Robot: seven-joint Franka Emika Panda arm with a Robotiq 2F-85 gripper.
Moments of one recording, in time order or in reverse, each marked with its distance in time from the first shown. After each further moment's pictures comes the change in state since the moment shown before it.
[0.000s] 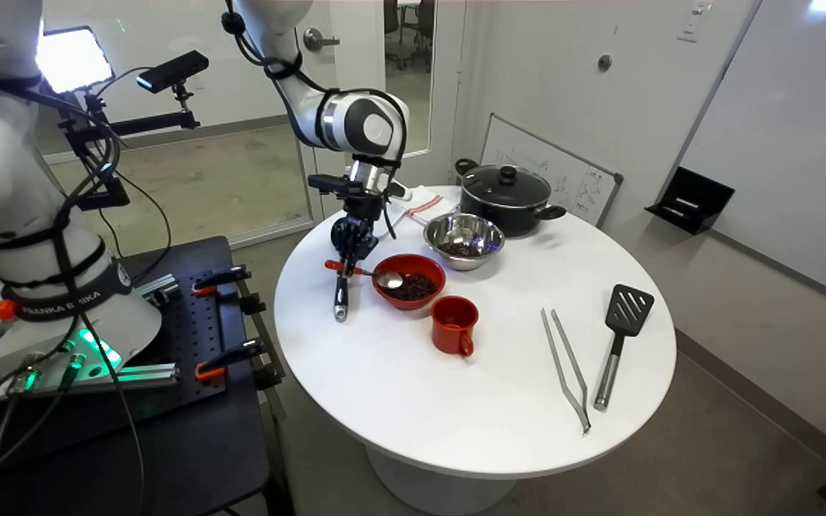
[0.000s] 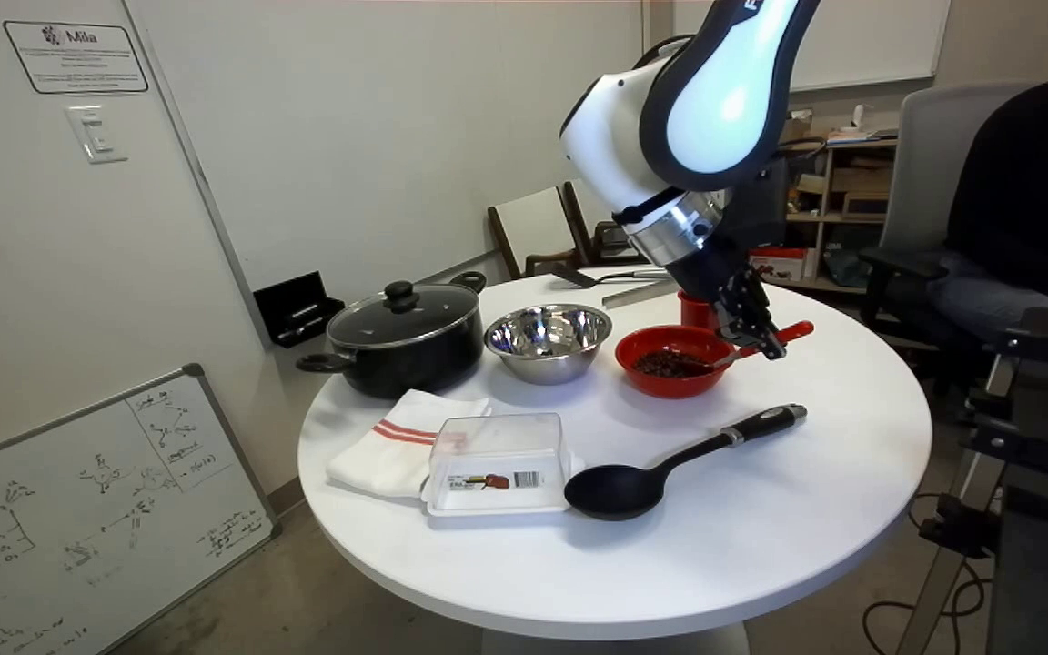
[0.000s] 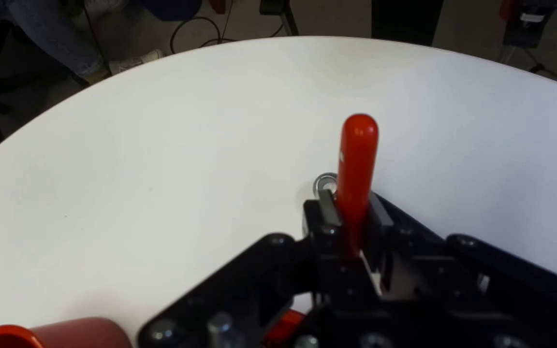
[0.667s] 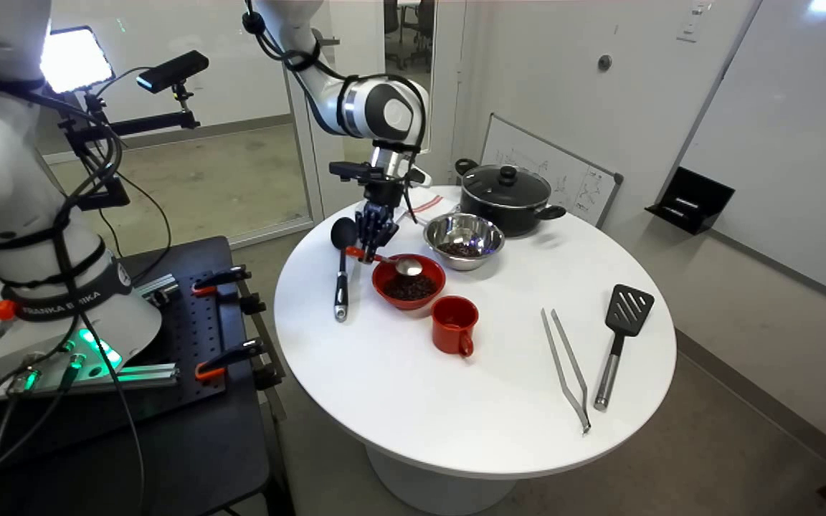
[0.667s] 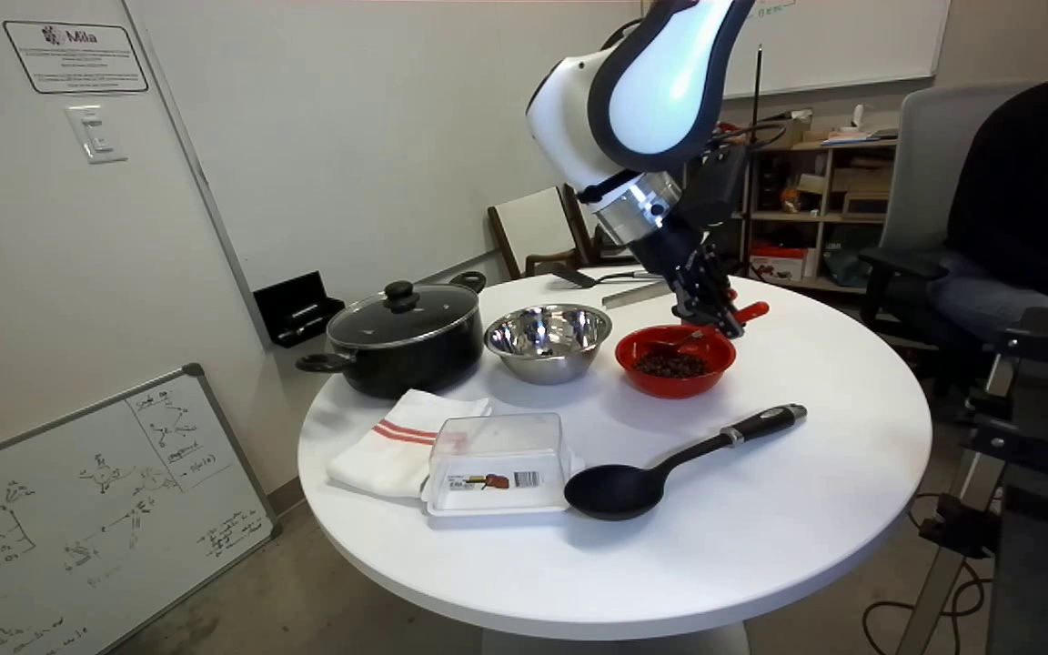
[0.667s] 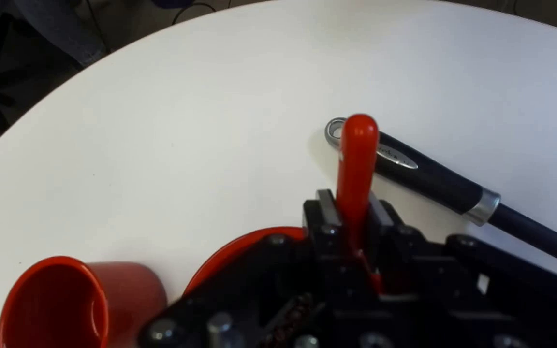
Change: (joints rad) arm 0.000 0.043 -0.004 0.148 0.022 -0.084 -0.016
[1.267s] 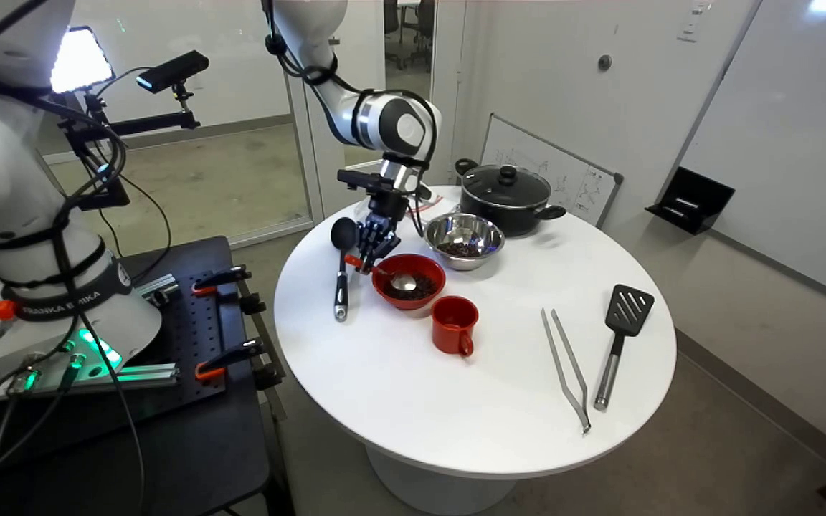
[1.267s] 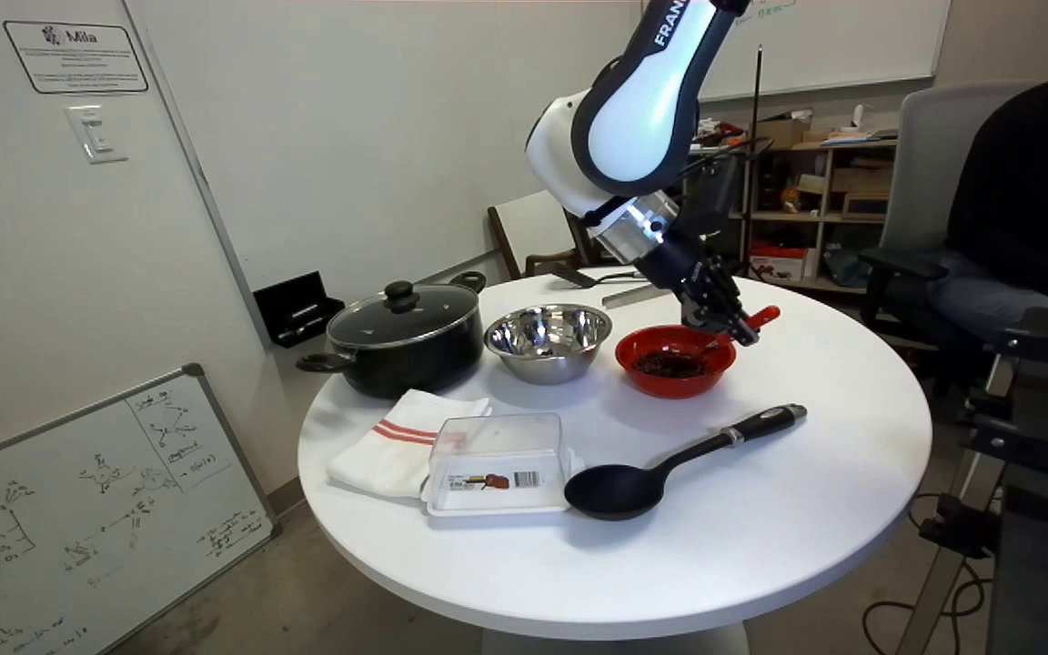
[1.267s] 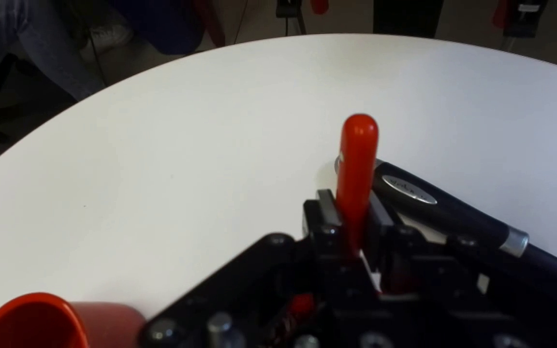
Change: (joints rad) arm -0.014 0.091 -0.009 0.090 0.024 -0.118 -0.059
